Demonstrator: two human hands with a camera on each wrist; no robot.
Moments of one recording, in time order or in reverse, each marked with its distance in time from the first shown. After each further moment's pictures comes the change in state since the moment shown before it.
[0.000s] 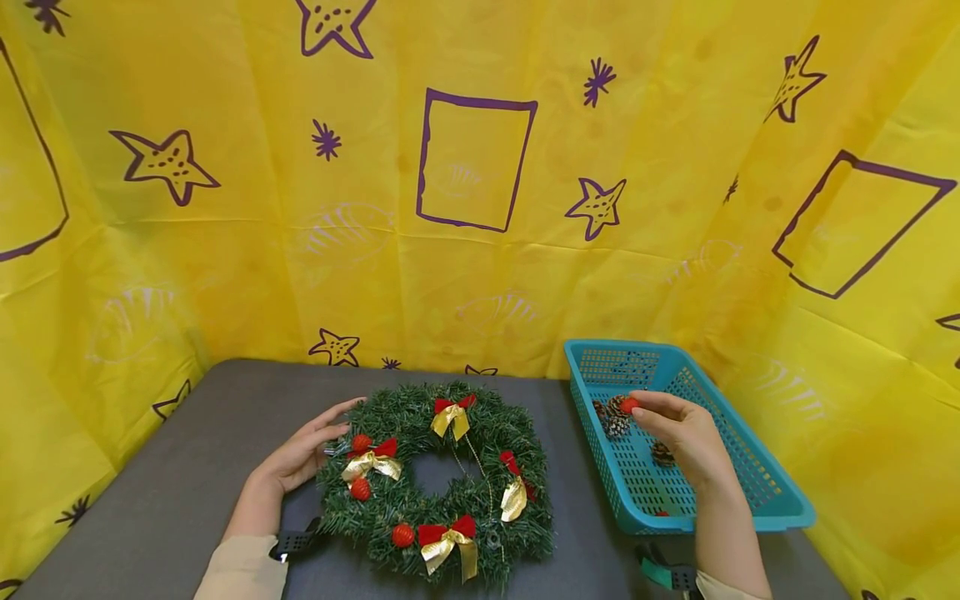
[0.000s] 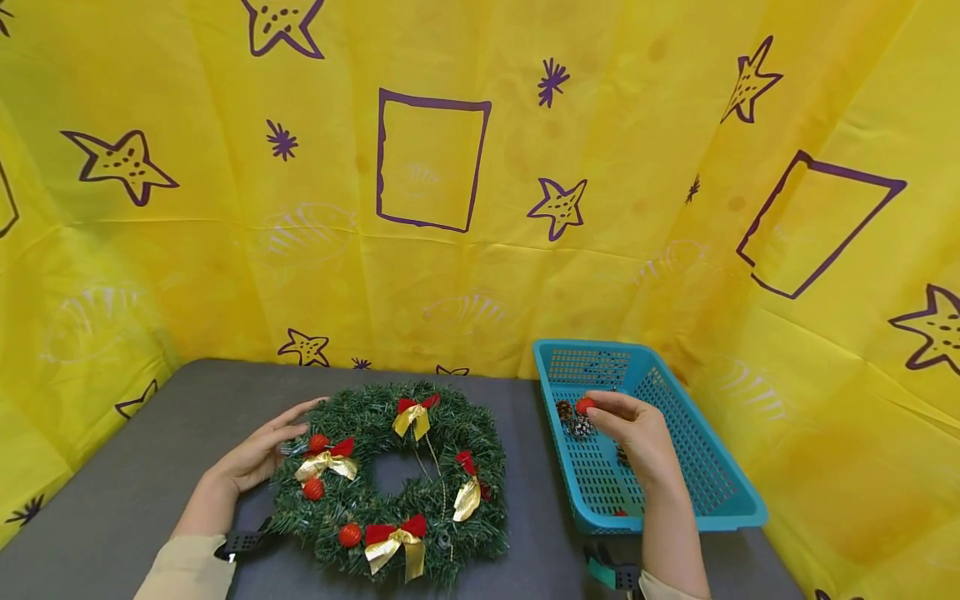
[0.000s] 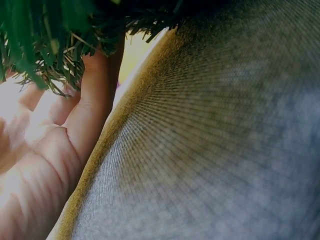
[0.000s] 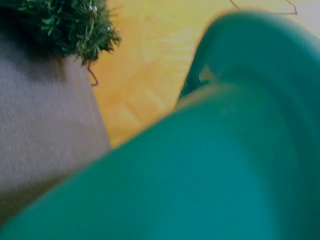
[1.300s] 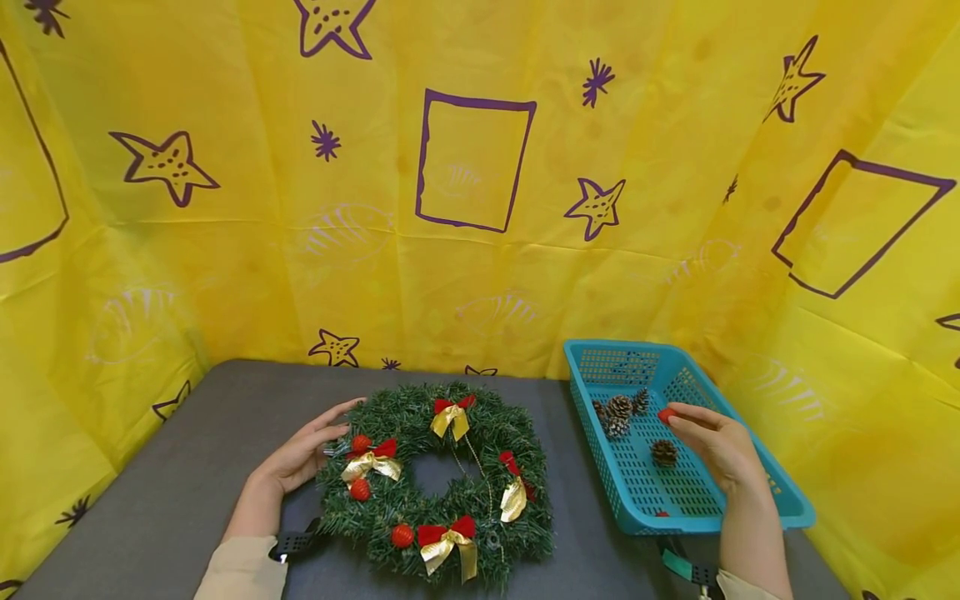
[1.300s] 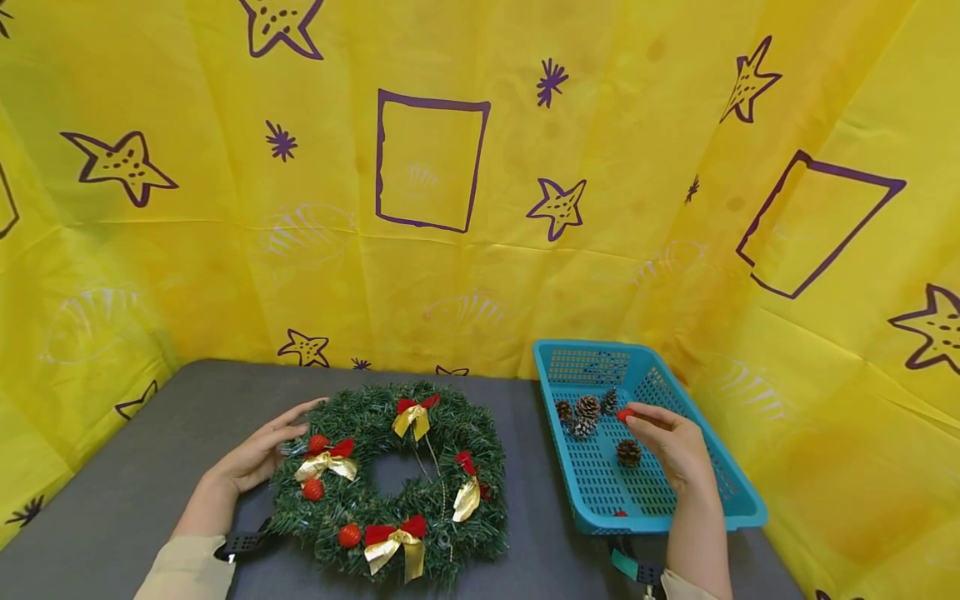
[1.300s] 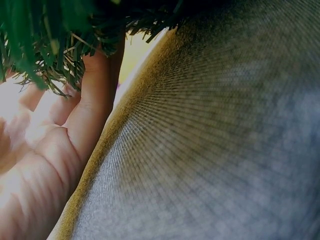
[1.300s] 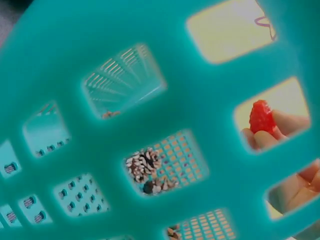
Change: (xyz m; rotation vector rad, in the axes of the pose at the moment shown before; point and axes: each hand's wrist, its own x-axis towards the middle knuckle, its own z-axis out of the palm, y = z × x) left_hand 0.000 0.001 0.001 -0.012 0.008 -0.008; right_hand 0.003 0.025 -0.051 0.216 0.044 0.078
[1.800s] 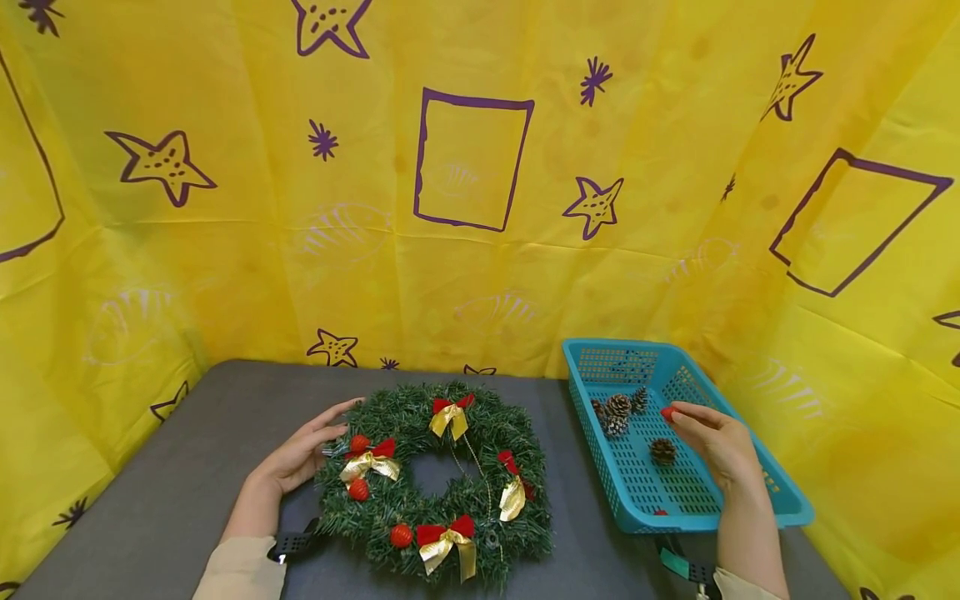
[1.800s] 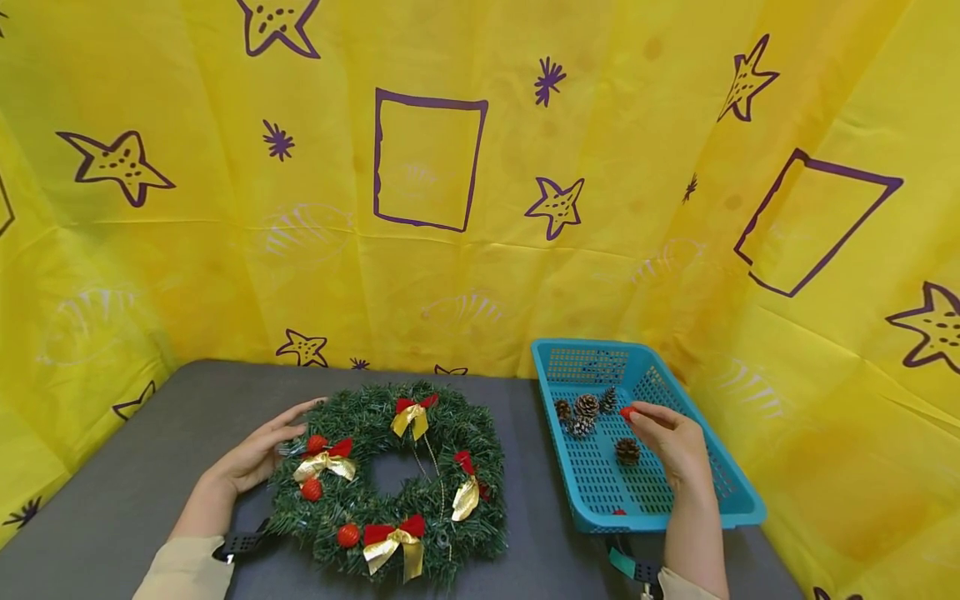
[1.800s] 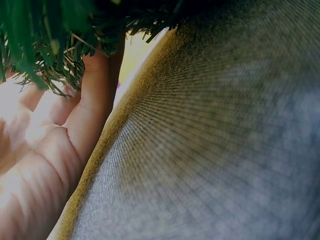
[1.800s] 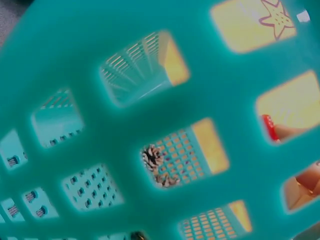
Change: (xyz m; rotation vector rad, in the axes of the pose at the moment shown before) left_hand 0.001 -0.001 0.000 0.015 0.005 -0.001; right_hand -0.001 0.001 0.000 0.017 0.052 0.015
